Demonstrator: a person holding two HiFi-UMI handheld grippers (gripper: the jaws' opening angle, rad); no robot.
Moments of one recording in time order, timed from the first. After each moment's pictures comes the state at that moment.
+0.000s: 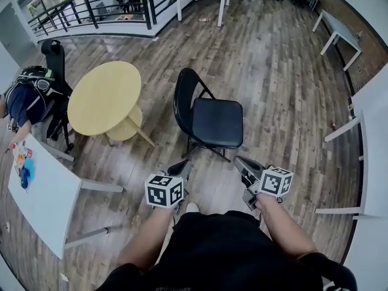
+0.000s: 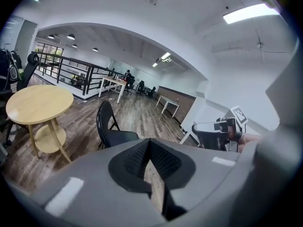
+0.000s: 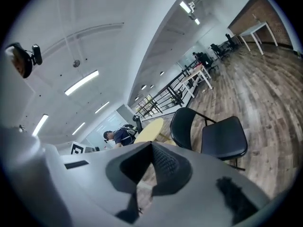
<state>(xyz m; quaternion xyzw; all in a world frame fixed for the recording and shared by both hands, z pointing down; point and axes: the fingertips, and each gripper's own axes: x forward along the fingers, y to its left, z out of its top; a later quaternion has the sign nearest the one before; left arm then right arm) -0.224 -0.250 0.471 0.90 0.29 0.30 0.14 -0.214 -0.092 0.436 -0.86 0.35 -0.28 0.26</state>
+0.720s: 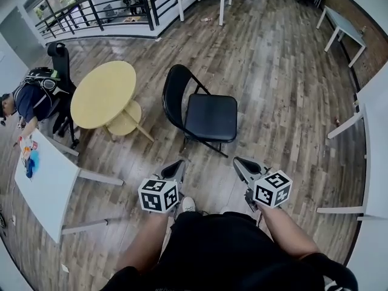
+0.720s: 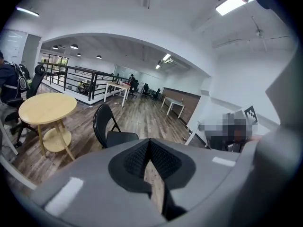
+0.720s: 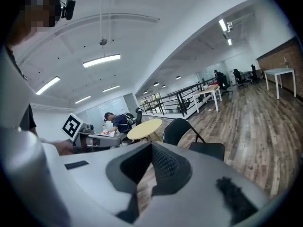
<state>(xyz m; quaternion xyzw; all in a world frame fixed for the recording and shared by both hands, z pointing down) -0.282 -0.182 0.437 0.92 0.24 0.28 0.11 -0.275 -0.015 0.400 -0.89 0.39 -0.23 0.09</state>
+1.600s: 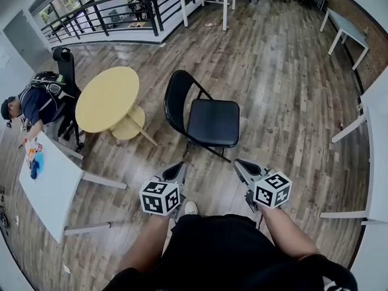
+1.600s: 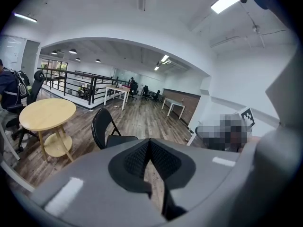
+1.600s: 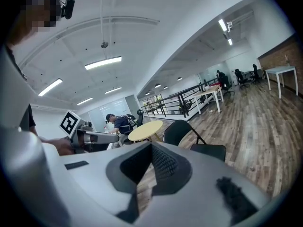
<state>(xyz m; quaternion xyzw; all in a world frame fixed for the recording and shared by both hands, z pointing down) -0.275 -0.167 0.420 0.93 0.24 0.27 0.10 -0.265 -0.002 0.401 -0.89 0.40 -0.22 0.09</state>
